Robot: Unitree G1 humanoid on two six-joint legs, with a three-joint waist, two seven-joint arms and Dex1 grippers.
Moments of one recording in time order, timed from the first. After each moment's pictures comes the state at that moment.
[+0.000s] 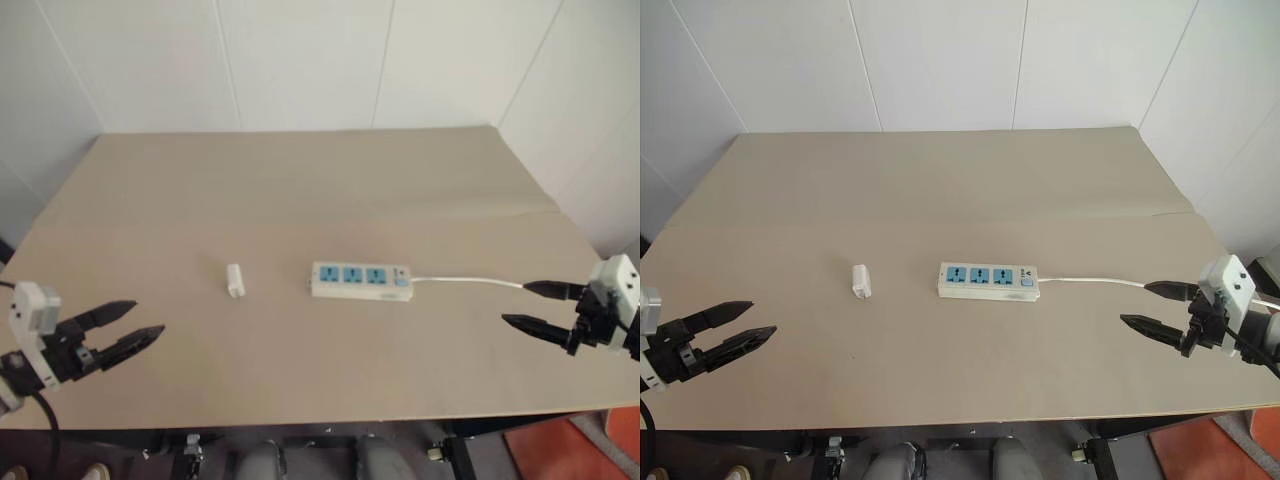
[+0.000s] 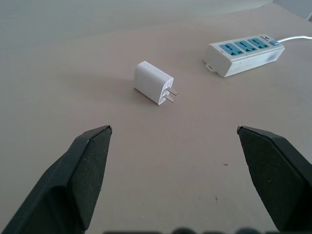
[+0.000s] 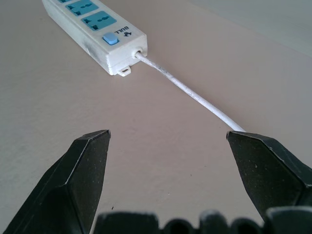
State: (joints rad) left arm 0.25 0.84 0.67 -0.20 -0.73 0.57 -1.08; right arm -0.08 -0.97 -0.39 0.20 0.45 0.20 1.24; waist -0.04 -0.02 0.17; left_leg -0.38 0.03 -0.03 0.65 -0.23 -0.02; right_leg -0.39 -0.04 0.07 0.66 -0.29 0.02
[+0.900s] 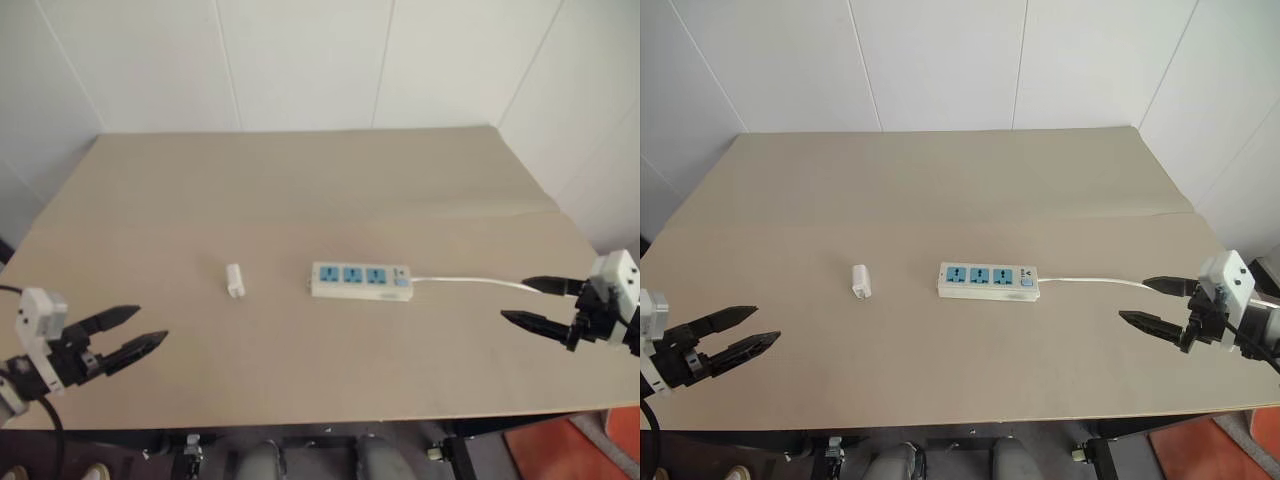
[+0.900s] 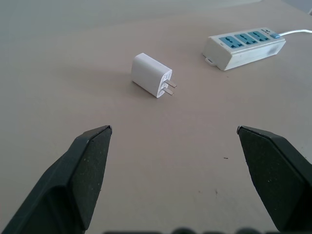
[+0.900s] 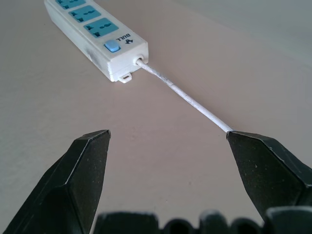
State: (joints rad) left arm 0.27 0.82 0.65 -0.21 -0.71 0.54 -1.08; right arm -0.13 -0.97 -0.37 0.22 0.44 0.20 1.26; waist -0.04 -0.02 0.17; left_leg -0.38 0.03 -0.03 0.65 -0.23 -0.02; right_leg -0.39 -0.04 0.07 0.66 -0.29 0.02
